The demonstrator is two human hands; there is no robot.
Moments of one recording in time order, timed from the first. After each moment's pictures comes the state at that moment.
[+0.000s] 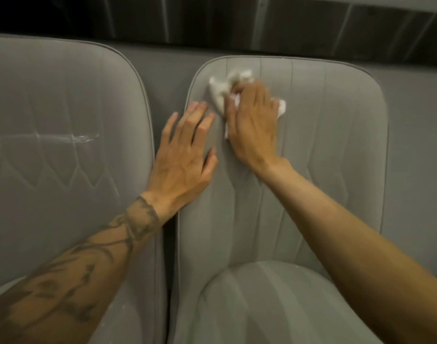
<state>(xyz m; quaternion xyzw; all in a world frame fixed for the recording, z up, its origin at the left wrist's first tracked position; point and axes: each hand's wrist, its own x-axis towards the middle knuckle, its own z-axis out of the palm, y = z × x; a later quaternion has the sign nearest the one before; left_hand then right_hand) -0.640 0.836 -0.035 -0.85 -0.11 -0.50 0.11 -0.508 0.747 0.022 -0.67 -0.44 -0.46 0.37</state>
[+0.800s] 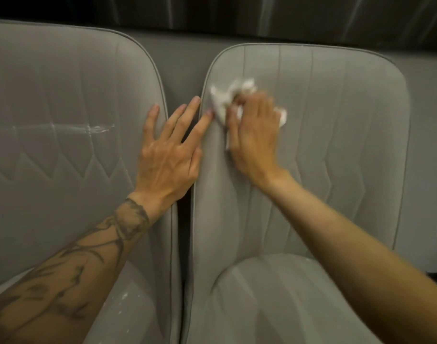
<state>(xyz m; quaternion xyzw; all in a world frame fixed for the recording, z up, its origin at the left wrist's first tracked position) -0.676 0.869 -0.050 -0.82 -0.15 -0.50 0.23 -0.540 0.752 -0.007 -0.67 -0.45 -0.44 0.40</state>
